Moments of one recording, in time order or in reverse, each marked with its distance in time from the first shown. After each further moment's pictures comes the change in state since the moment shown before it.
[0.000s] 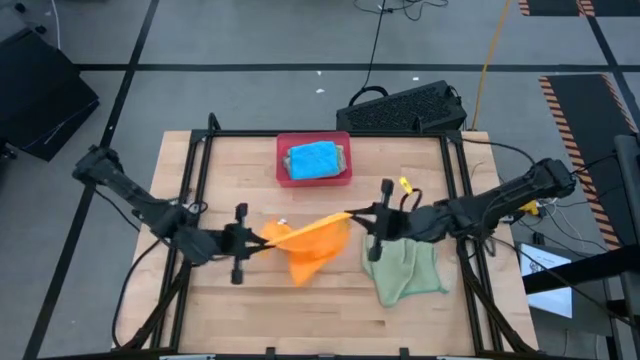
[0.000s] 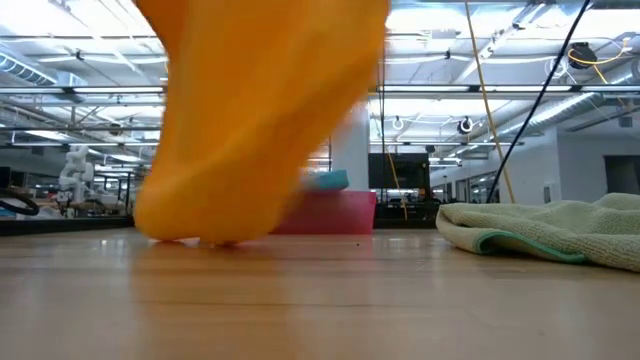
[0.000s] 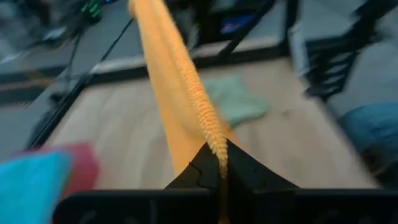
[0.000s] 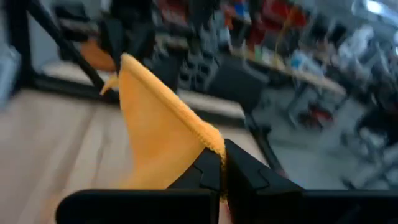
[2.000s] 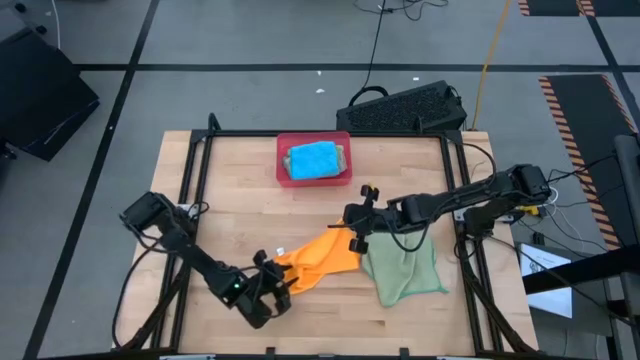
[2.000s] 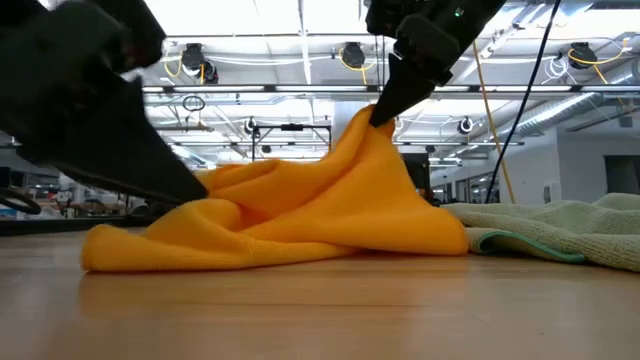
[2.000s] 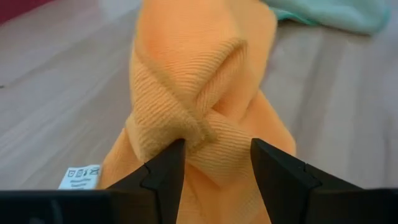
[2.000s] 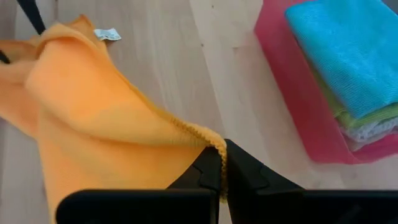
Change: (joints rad) left arm -0.112 0.789 -0.001 0.210 -0.292 -0.898; right arm -0.207 0.270 0.000 -0.395 -0.230 0.403
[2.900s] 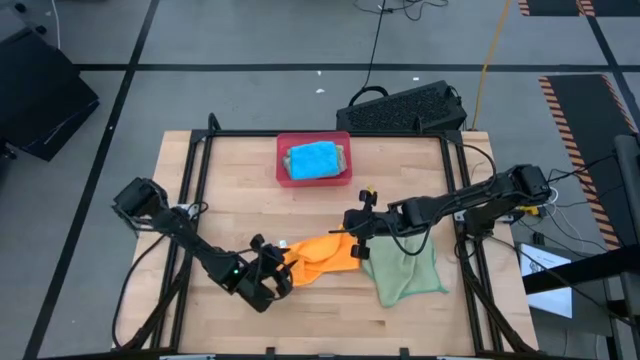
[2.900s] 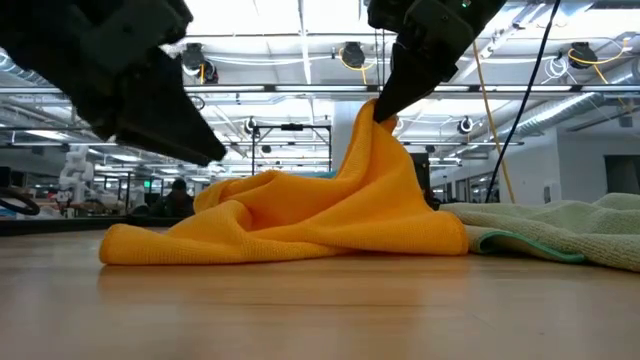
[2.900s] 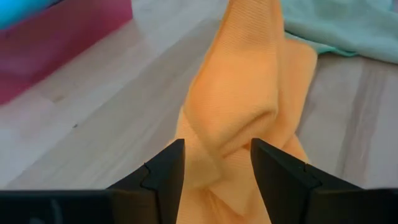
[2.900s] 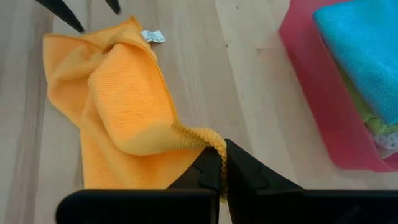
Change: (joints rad) left arm 0.094 -0.145 0.000 -0.160 -0.011 0.057; right arm 0.030 0.000 0.000 0.010 -0.053 0.000
